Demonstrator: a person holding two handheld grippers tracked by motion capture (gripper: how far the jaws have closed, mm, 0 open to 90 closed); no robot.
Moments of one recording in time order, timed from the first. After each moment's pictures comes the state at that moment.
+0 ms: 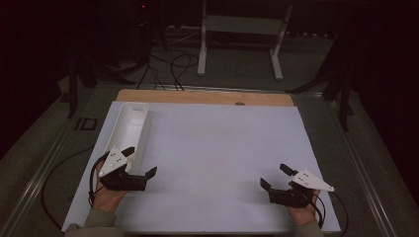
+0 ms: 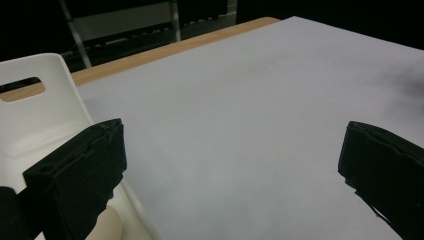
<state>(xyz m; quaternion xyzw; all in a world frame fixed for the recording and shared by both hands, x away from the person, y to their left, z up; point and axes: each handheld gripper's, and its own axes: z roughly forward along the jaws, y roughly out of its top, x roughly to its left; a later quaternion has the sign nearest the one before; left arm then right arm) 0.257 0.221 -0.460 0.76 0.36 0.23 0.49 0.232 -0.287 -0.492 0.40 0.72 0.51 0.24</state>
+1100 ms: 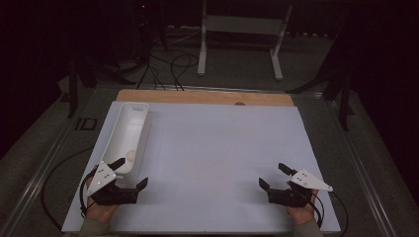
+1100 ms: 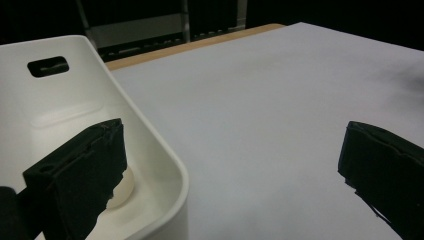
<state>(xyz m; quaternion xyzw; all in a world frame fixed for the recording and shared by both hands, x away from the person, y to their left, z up) 0.227 0.243 -0.482 0.74 0.37 0.25 0.51 0.233 -0.284 -0.493 0.39 0.72 0.52 0.24</state>
